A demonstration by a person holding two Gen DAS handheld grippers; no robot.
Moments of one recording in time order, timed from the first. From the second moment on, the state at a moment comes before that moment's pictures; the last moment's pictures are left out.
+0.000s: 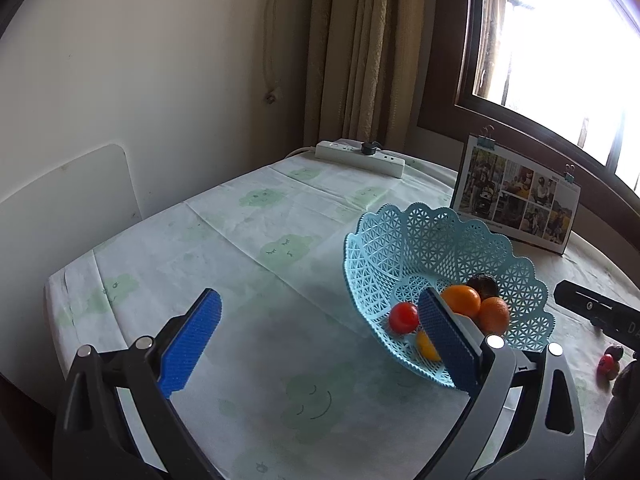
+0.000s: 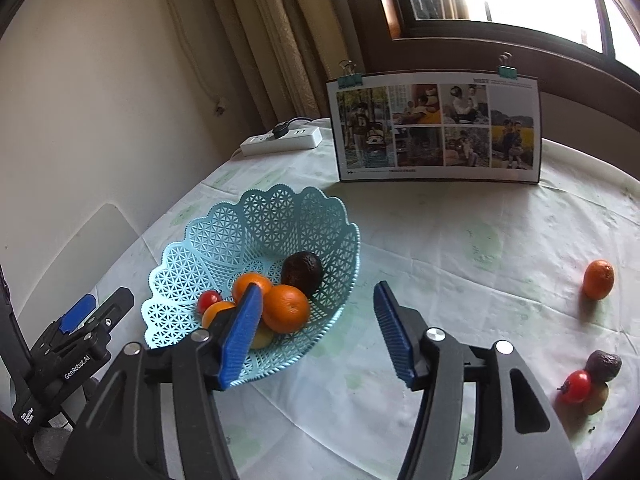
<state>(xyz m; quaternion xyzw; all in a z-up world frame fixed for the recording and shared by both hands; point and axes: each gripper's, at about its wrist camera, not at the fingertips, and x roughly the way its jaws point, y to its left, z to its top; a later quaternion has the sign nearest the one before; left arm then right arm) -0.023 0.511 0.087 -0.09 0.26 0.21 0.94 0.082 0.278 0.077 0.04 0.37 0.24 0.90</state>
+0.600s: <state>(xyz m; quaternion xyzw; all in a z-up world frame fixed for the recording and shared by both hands) -0.012 0.451 0.099 -0.05 0.27 0.16 0.95 0.070 0.187 0.063 0.09 0.38 0.18 0.90</state>
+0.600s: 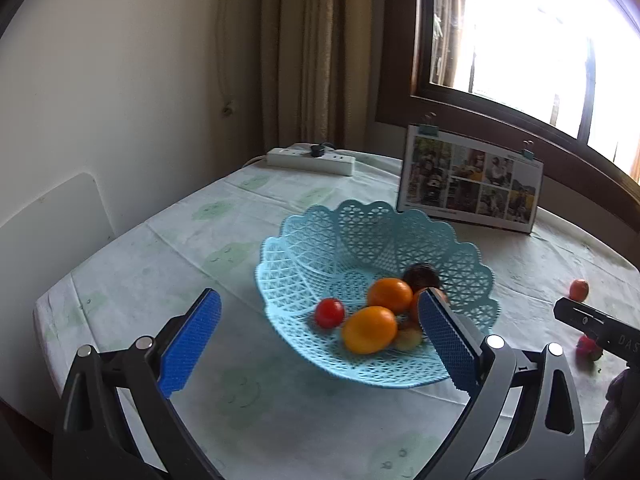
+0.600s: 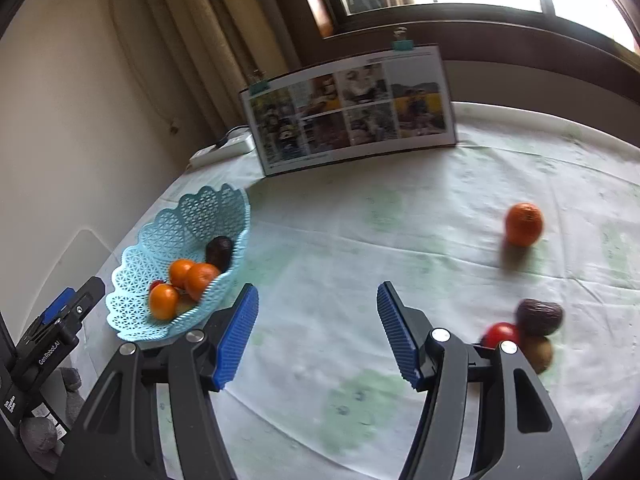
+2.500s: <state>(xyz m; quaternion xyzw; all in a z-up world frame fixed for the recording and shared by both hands) 0.007 0.313 0.086 0.04 0.29 0.04 0.95 0.058 0.030 0.014 0.15 0.43 0.10 0.88</state>
